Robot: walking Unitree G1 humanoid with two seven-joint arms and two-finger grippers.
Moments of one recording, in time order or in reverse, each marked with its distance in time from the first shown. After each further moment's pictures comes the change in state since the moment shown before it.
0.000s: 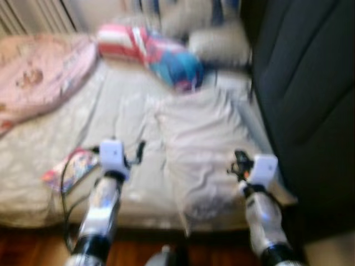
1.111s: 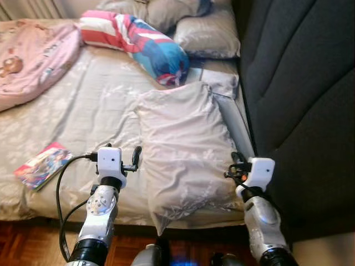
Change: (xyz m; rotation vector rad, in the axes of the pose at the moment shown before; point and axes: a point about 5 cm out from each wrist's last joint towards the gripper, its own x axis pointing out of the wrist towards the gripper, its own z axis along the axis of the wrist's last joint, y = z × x) left arm -0.010 0.000 -0.015 0.031 0.033 0.021; right arm -0.006 0.003 -0.004 -0.004 0.020 0.027
